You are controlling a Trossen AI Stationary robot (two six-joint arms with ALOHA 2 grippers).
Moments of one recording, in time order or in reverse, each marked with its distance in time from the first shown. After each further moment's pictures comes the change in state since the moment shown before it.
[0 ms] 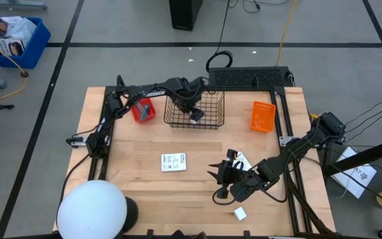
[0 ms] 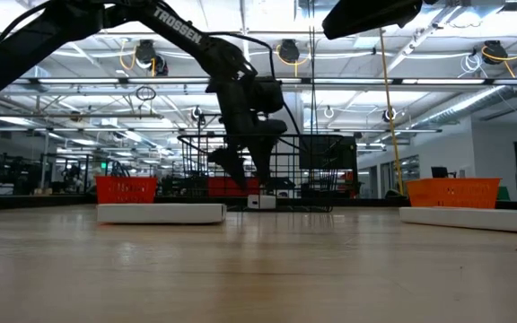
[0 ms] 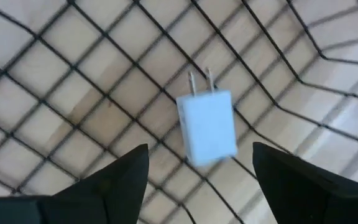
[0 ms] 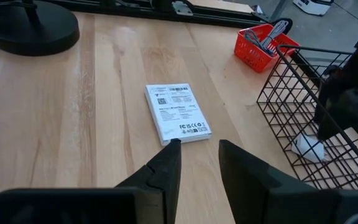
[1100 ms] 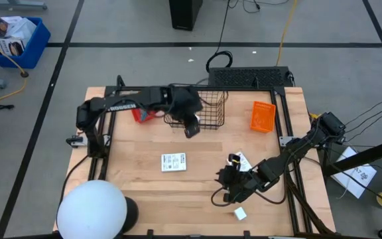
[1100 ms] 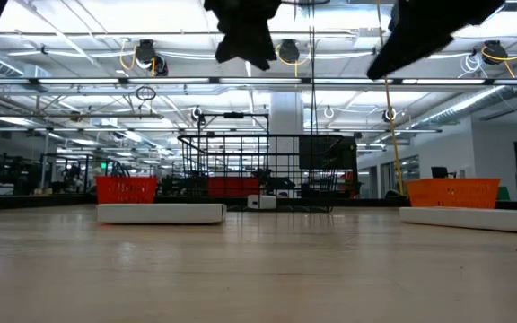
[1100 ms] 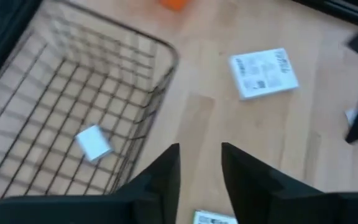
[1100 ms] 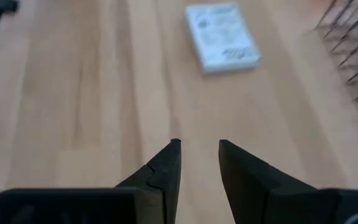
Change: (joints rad) left arm -0.312 -0.392 0.000 0.005 -0.151 0.099; right arm 0.003 0.000 -0.001 -0.200 -0.279 0.190
